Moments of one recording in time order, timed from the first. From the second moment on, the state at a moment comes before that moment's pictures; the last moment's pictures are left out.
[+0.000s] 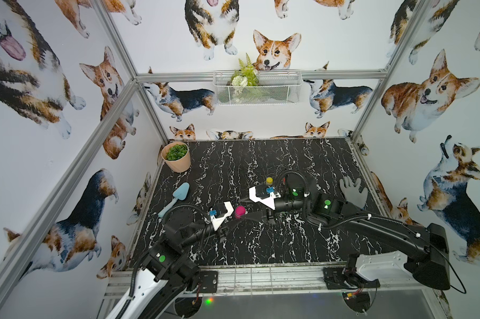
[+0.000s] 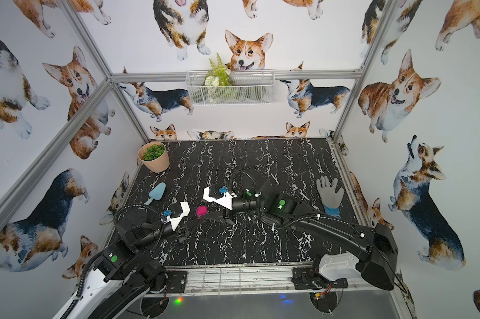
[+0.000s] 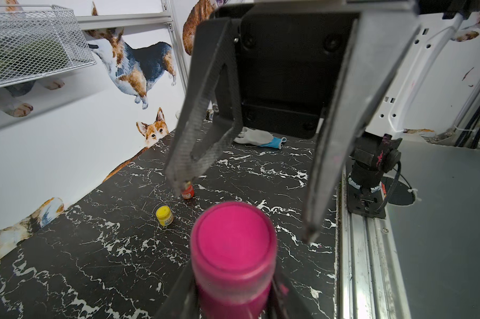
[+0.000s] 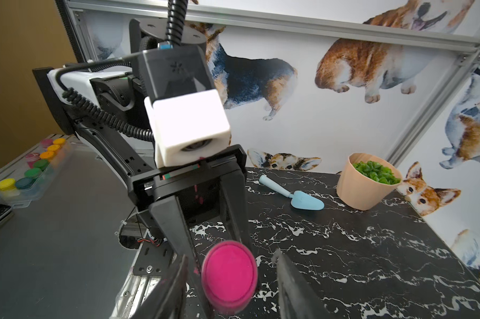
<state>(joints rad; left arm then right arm) -0.61 0.42 0.56 -0.30 0.52 0.19 1.07 1.29 1.11 -0.05 -0.55 -0.23</state>
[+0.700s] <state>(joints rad) -0.61 0.41 0.56 -0.30 0.52 0.19 1.07 1.35 1.15 -0.09 -0.62 -0.24</state>
